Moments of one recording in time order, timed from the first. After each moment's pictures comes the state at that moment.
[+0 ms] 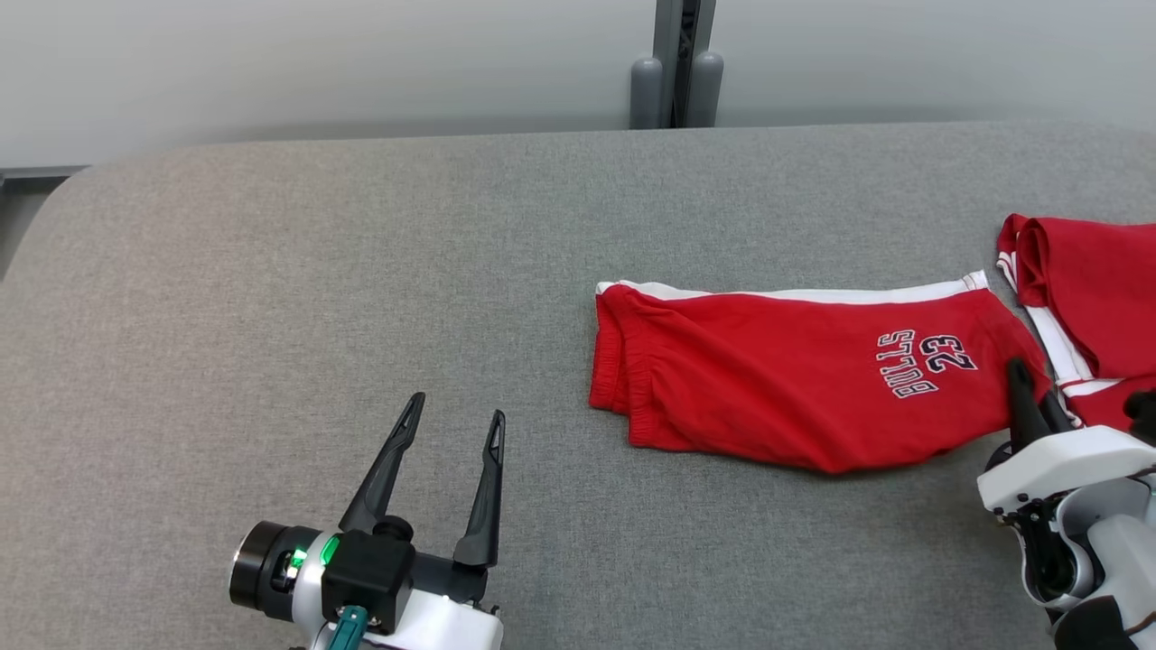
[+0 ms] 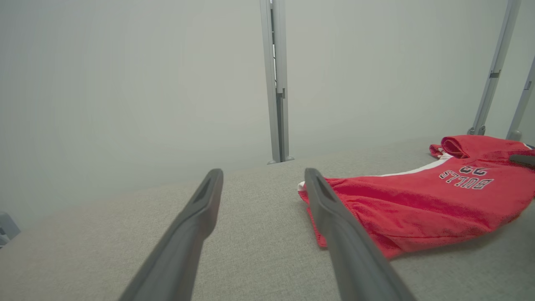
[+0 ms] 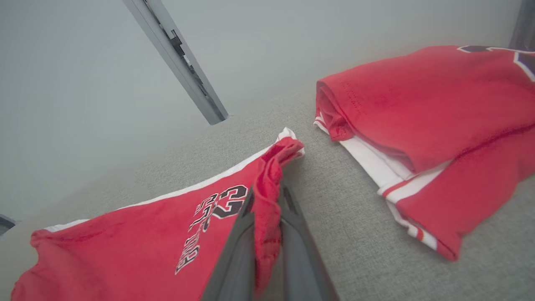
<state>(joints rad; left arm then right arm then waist) -0.02 0.05 -0.32 0.01 -0.05 0.11 -0.26 -0.44 -0.26 0.20 0.79 0.78 0.13 -0.26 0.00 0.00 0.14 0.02</state>
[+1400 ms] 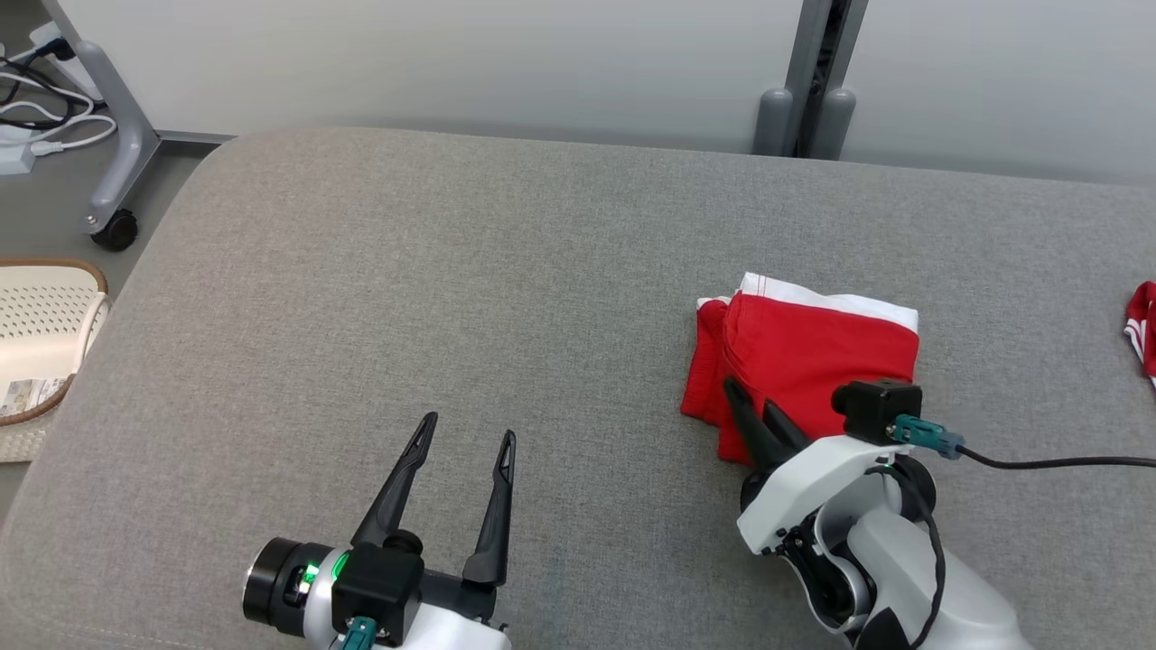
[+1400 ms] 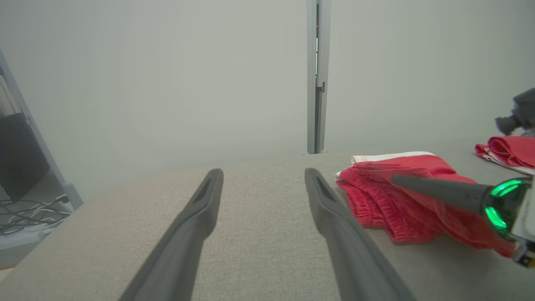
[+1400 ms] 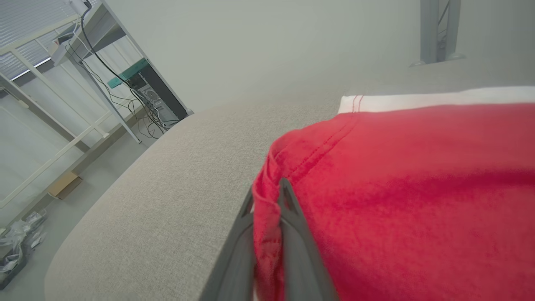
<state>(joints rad) -0.01 0.05 -0.34 0.03 -0.07 0.10 -0.26 -0.53 -0.07 0.64 0.76 0.79 0.13 -0.26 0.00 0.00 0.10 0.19</state>
